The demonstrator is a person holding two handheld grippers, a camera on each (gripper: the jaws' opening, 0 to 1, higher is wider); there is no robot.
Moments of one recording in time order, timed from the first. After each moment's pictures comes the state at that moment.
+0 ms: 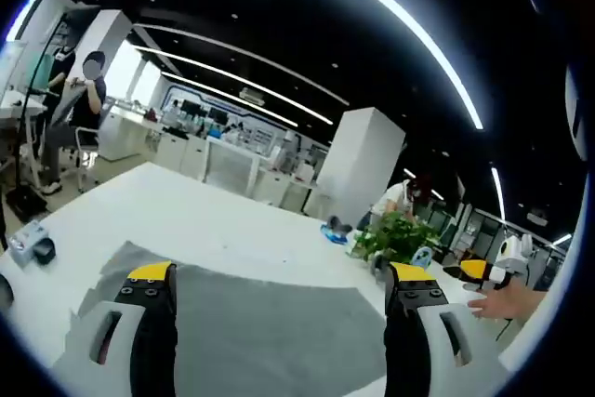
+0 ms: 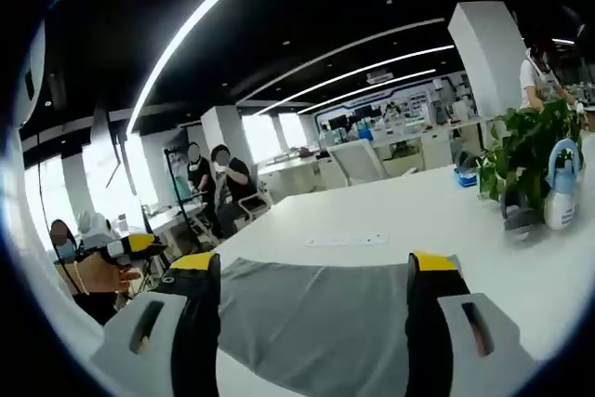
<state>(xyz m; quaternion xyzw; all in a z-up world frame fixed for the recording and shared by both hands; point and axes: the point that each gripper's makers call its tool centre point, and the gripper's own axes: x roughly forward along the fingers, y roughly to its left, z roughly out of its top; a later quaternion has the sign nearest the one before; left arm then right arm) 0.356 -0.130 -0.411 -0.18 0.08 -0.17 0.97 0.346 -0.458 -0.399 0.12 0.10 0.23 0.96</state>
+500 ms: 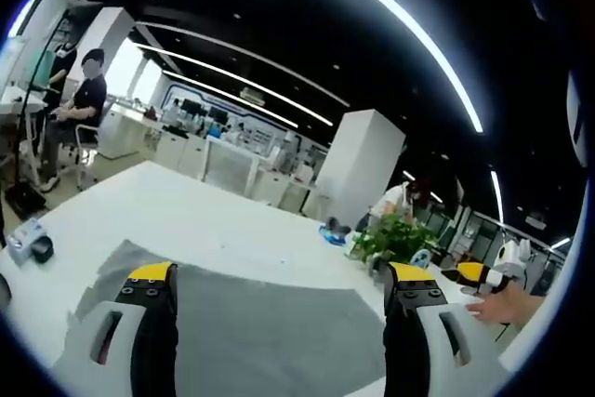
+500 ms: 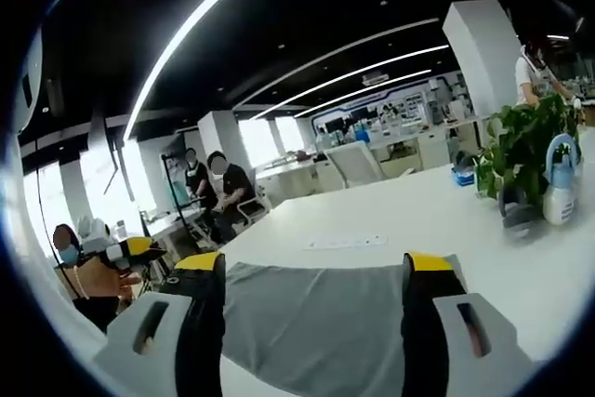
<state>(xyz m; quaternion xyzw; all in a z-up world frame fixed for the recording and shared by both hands) 0.358 -0.132 -0.409 -0.18 0.08 -0.17 0.96 0.347 -0.459 -0.396 0.13 0.09 0.22 0.96</state>
